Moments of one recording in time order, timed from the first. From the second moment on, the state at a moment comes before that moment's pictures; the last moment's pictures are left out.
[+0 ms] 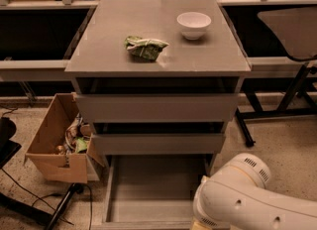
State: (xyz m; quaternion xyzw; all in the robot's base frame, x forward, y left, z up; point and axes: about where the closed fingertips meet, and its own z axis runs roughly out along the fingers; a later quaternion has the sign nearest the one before) arm 0.348 -0.120 0.599 -0.56 0.82 -0.01 0.10
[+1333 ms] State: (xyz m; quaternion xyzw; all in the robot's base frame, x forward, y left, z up) arm 0.350 -0.183 0.341 -0.55 0.83 0.02 0.00
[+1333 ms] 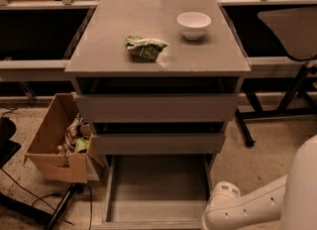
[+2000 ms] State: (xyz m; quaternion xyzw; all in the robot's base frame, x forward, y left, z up) arm 0.352 -0.185 0.335 -0.58 0.82 0.01 0.01
